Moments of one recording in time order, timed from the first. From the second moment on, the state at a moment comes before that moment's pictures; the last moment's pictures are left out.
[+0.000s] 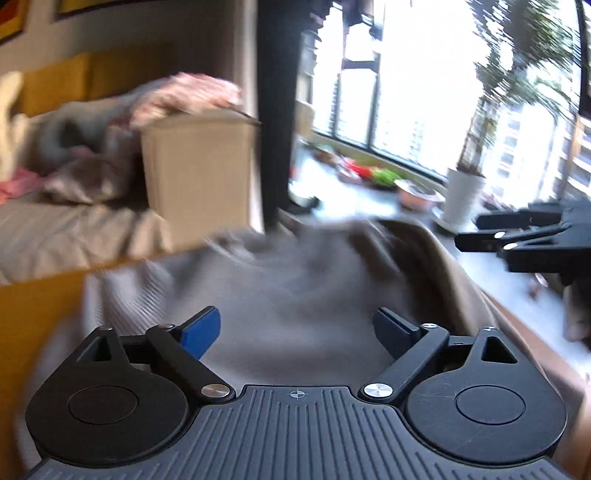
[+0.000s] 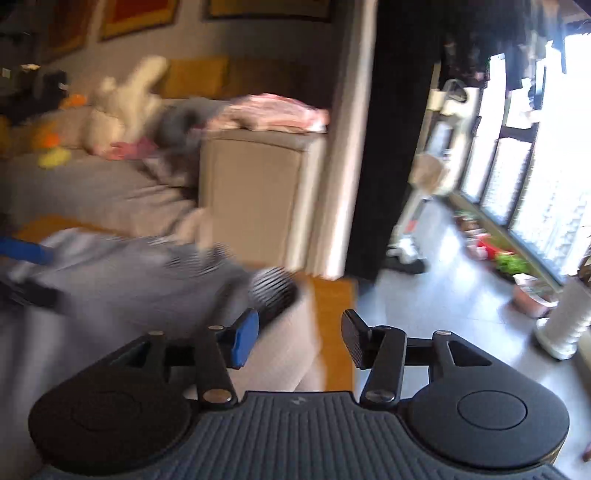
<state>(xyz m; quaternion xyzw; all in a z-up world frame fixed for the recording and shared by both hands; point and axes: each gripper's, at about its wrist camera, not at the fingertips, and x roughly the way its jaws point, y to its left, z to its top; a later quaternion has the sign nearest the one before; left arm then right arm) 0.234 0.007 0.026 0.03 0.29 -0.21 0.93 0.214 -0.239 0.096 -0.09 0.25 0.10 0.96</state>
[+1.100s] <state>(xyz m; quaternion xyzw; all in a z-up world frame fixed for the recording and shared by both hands) 0.112 0.105 0.040 0.00 0.30 -0.16 0.94 0.109 -0.314 0.191 0.04 0.19 0.03 0.98</state>
